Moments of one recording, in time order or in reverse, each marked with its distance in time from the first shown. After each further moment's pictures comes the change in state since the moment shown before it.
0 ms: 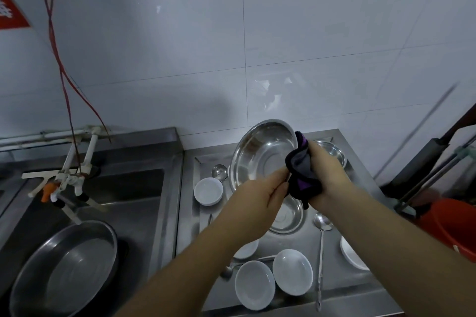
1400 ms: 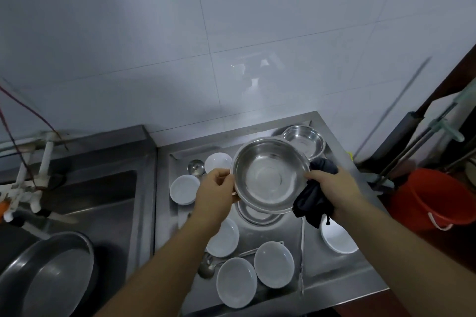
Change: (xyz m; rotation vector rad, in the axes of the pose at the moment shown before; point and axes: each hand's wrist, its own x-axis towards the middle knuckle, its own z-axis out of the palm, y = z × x) left_hand 0.057 -0.084 0.059 -0.658 0.297 -0.621; right_hand 0.054 0.011 -0.144 -0.241 0.321 -0.113
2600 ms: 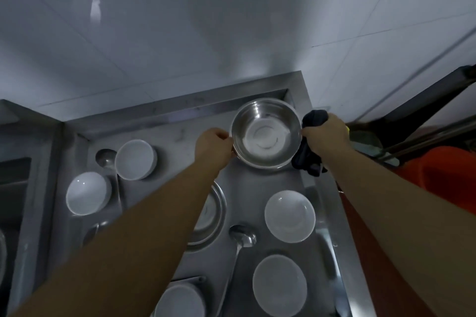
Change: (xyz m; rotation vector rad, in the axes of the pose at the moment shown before) left_hand 0.293 -0.075 0.270 0.358 0.178 -0.320; right_hand 0.398 -0.032 -0.102 -0.831 0.141 -0.068
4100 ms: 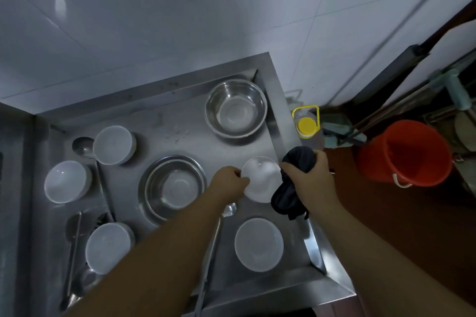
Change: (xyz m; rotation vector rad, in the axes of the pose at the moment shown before) left_hand -0.116 -0.077 0.049 0.449 -0.424 0.003; right_hand -0.152 0.108 -0.029 0.316 -0.045 0.043
